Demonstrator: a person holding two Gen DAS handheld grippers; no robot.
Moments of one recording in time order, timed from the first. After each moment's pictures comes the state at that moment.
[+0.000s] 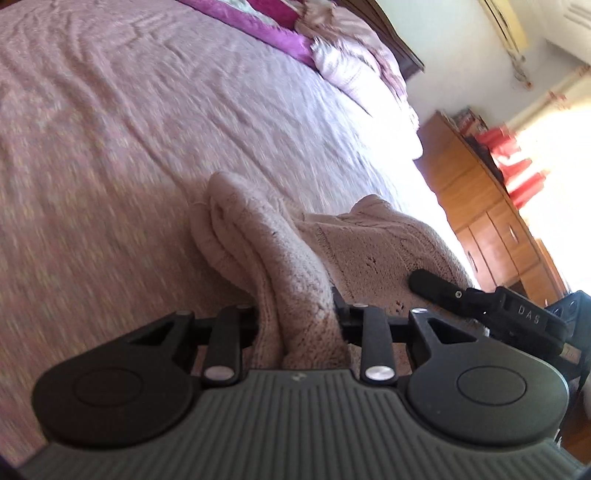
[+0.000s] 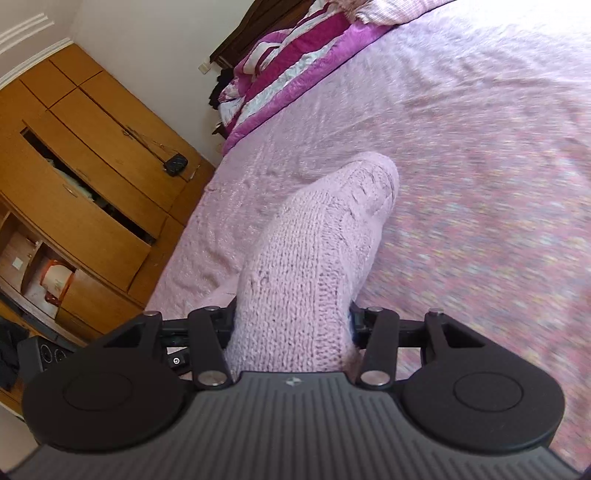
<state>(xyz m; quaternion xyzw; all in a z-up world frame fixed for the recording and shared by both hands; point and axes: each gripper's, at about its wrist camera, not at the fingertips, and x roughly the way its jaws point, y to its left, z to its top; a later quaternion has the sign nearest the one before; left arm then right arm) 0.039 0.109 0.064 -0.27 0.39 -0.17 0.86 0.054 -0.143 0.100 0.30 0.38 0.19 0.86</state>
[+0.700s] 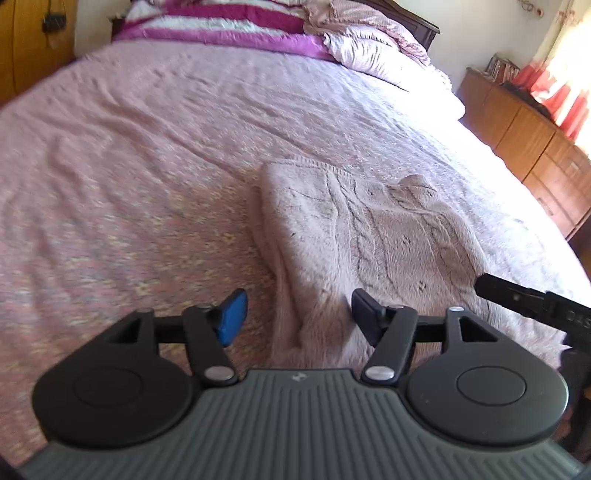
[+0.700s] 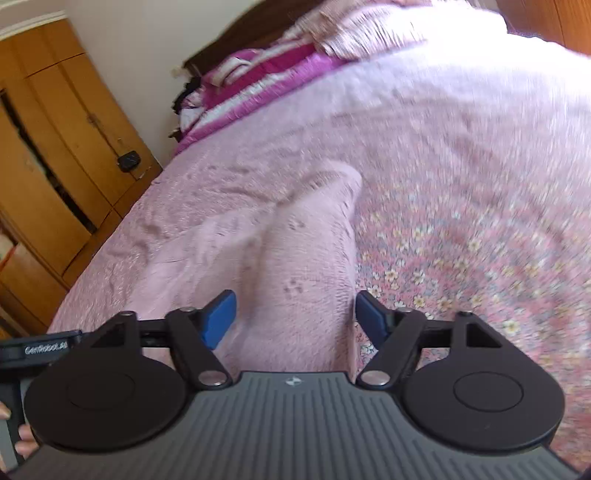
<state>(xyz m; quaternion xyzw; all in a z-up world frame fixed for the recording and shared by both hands) -0.029 0.071 0.065 -0.10 0.38 -0.07 0.92 -0.040 -0.165 0.066 0.19 0.34 0.13 0.91</state>
